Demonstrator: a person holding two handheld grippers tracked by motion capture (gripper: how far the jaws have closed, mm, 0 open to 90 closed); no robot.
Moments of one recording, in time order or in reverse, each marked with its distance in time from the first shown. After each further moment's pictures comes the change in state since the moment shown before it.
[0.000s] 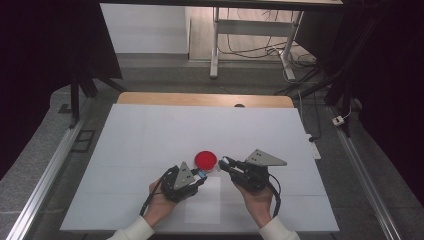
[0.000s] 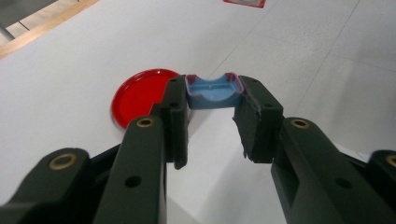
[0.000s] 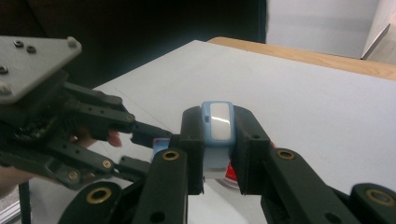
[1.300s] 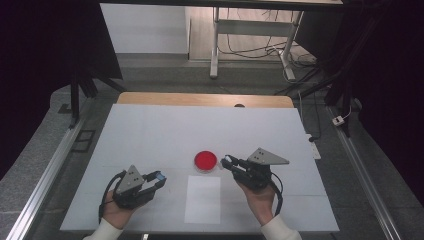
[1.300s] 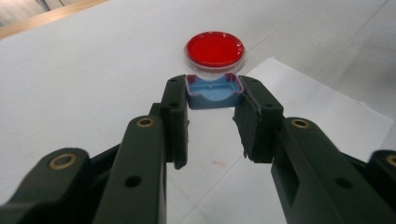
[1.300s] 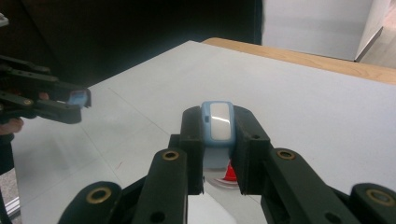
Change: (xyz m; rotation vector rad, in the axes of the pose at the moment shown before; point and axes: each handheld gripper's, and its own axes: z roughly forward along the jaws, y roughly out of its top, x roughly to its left) left arm 0.042 -0.056 -0.091 -0.034 0.059 -0.181; right arm -0.008 0.000 -0.002 -0.004 -0.014 -0.010
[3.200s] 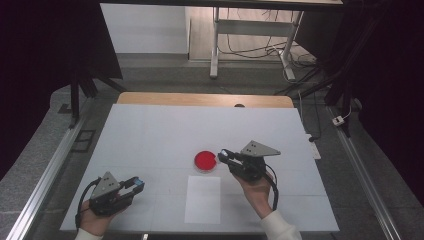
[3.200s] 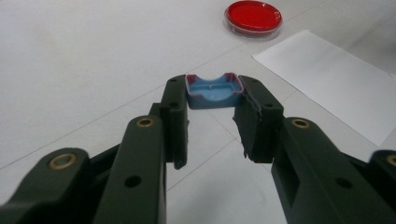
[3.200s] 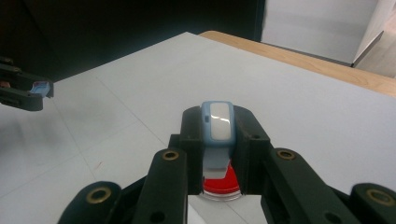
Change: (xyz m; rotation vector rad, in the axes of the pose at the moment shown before) left arm 0.025 -0.037 -0.031 0.036 0.050 -0.097; right arm -0.010 0.009 0.022 0.044 -0.002 -0.070
